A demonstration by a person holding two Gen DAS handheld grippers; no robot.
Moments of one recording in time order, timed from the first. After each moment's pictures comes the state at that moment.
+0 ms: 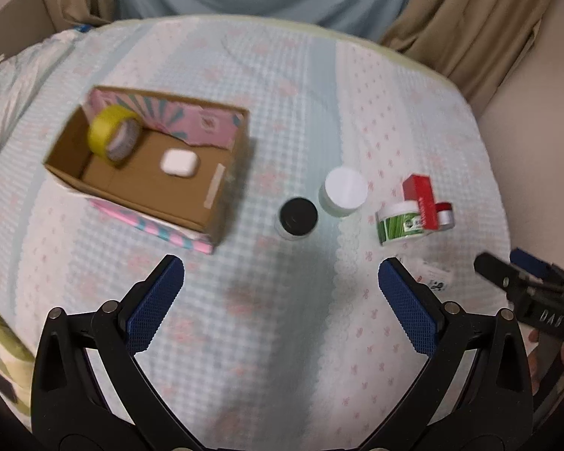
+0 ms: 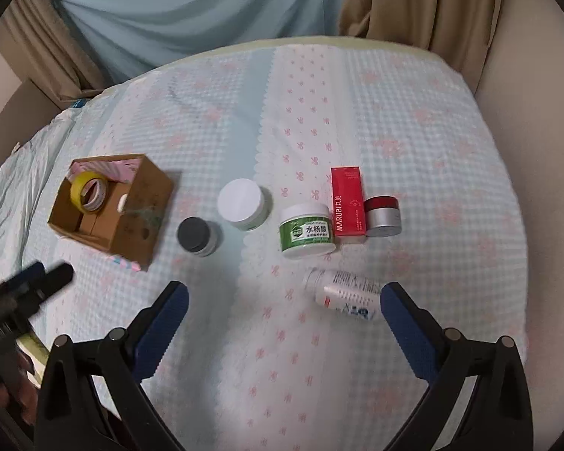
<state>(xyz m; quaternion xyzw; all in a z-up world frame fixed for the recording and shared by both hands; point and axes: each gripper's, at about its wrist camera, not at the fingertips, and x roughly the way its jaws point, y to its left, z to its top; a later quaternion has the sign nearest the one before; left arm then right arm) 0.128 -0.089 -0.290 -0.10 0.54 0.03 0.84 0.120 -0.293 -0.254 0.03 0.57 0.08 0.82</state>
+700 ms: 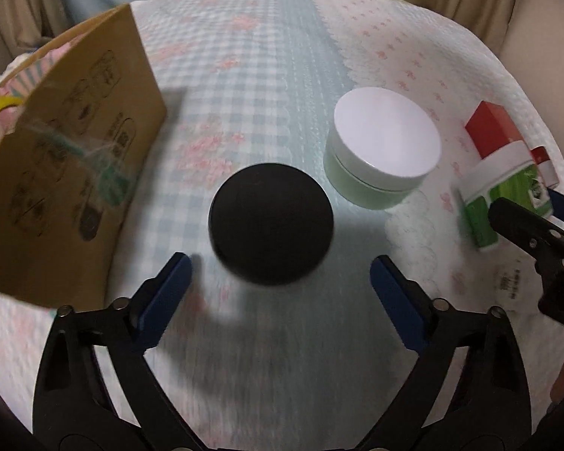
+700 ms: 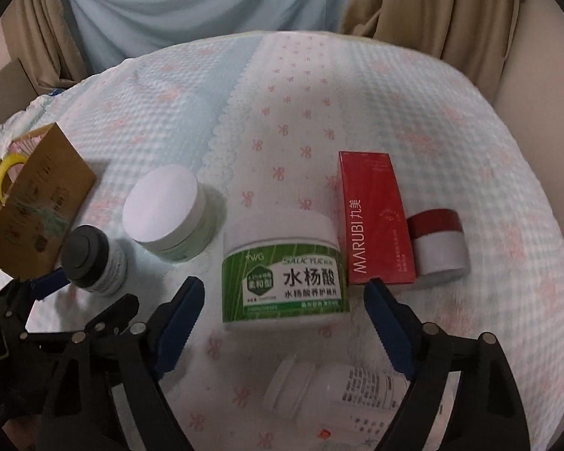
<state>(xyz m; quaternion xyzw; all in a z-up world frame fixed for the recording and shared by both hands) 0.202 -0.133 -0.486 -0.02 0.52 0.00 0.86 0.172 -0.281 -0.404 -0.03 0.50 0.05 0.86</state>
